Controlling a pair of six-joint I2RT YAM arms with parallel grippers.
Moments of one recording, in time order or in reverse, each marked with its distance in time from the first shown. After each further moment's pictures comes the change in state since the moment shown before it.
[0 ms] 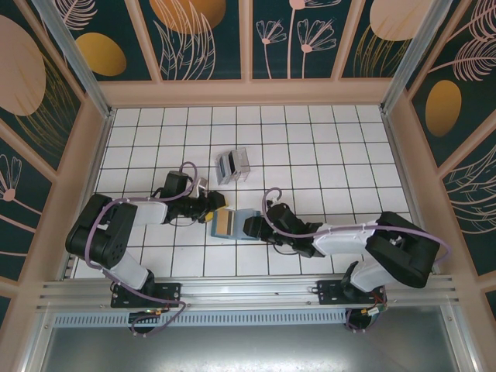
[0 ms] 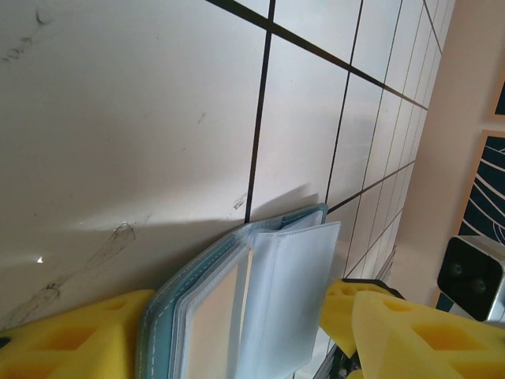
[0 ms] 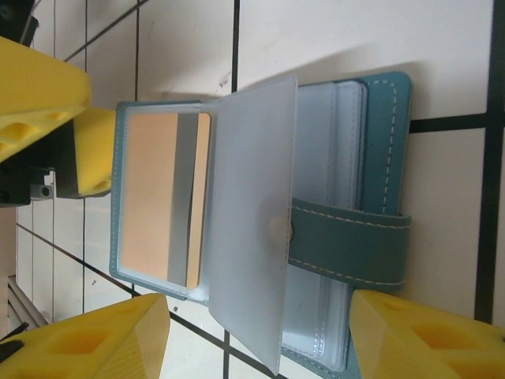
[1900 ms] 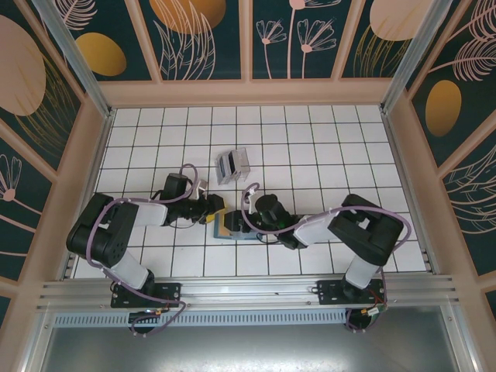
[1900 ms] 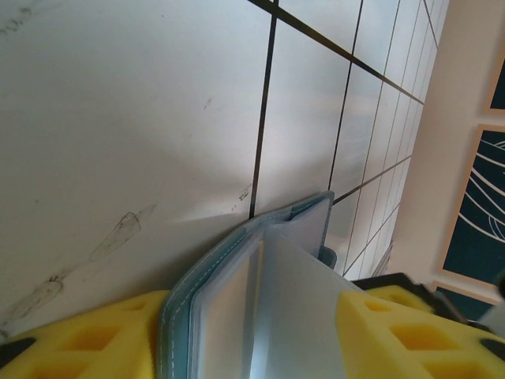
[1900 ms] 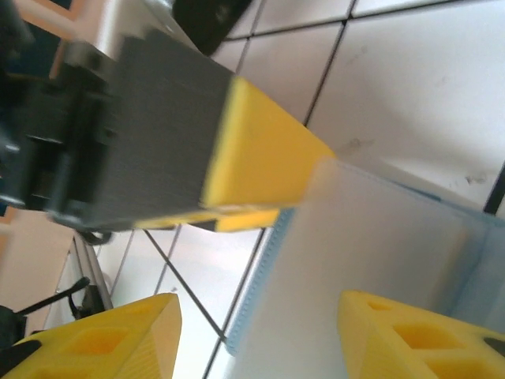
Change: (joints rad) left arm 0.001 0.011 -0.029 0.055 0.020 -0.009; right arm -0.026 0.286 0.122 0.393 -0.202 -0.230
